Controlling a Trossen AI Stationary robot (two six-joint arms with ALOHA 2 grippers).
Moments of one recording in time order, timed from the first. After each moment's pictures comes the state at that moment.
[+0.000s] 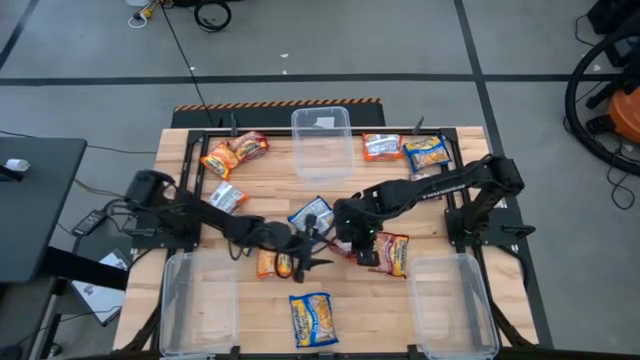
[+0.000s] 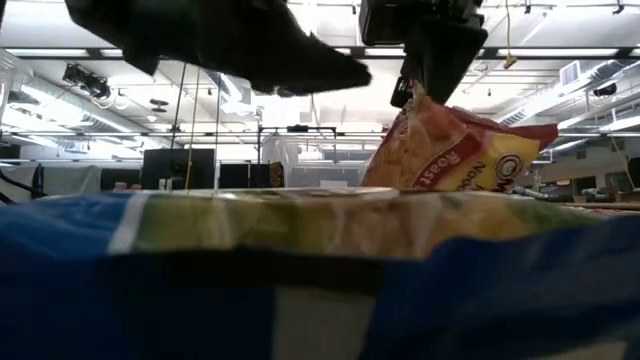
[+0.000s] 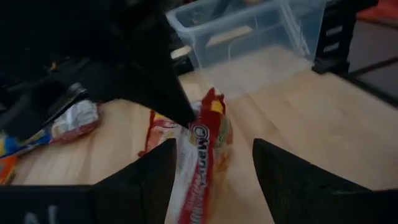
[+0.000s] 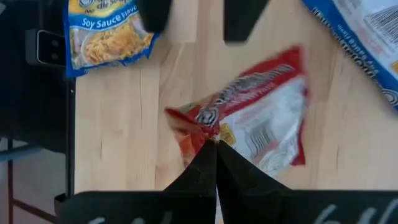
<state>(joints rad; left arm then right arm) -0.26 1.74 0.81 0.67 -0.13 0.25 0.12 1.70 1.34 -0.84 -0.35 0.17</state>
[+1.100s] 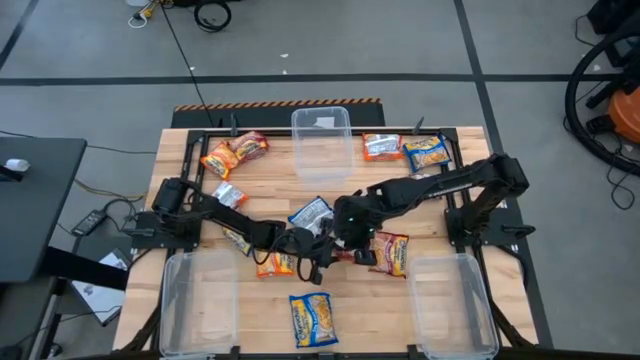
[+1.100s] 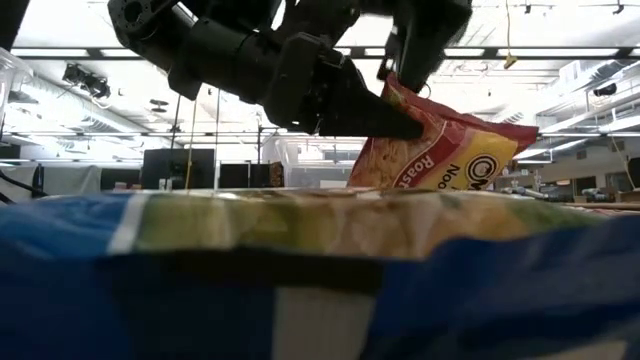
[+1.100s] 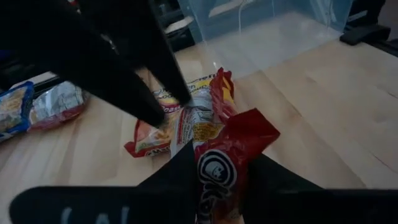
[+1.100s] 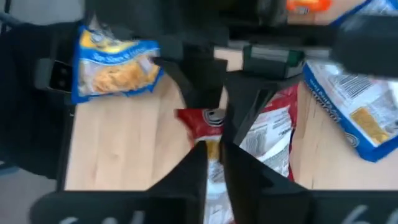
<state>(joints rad) -0.24 1.94 0.98 0.63 -0.15 0.25 0.15 1.65 1.38 -0.79 -0.27 0.15</state>
